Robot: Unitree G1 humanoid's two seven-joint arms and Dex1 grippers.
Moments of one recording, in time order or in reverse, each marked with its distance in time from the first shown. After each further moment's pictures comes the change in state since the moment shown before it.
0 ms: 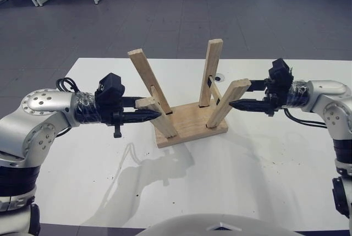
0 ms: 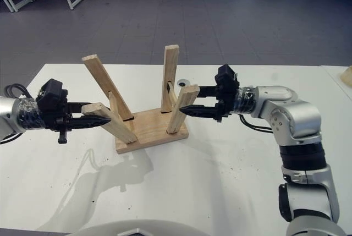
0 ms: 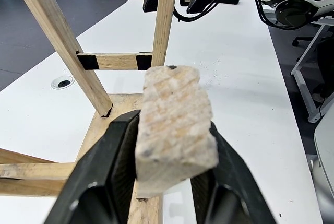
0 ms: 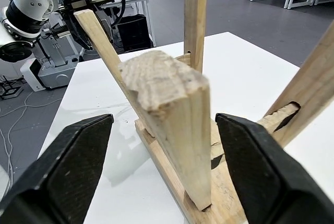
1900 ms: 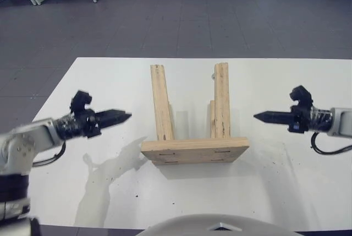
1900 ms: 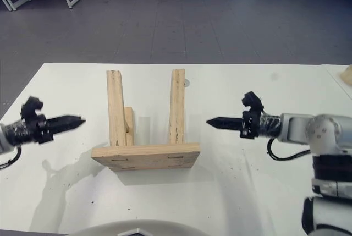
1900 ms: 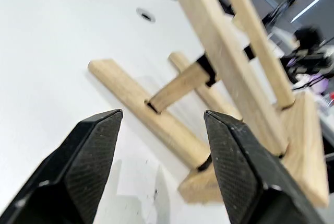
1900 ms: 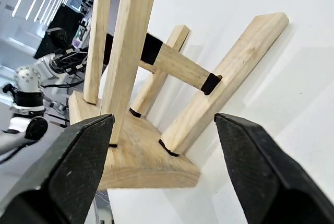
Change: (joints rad) left arm 0.334 -0.034 0.212 0.197 -0.044 0.235 0.133; right arm 0.262 -0.227 -0.146 0.052 0.271 0.470 -0.156
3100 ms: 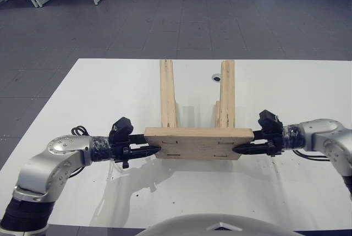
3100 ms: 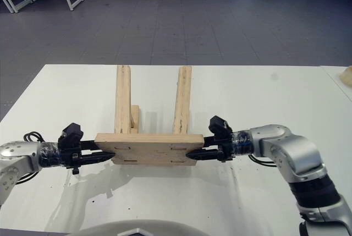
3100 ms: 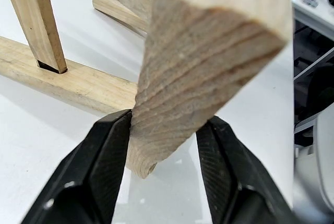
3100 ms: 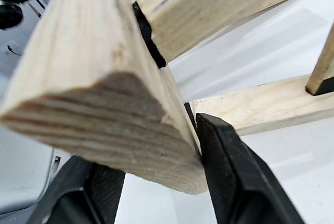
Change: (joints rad) left arm -0.014 -0.075 -0.146 -0.272 0.056 -0.029 -0.056; right arm 0.037 0.064 0.151 -0.303 -0.186 -0.217 0.124
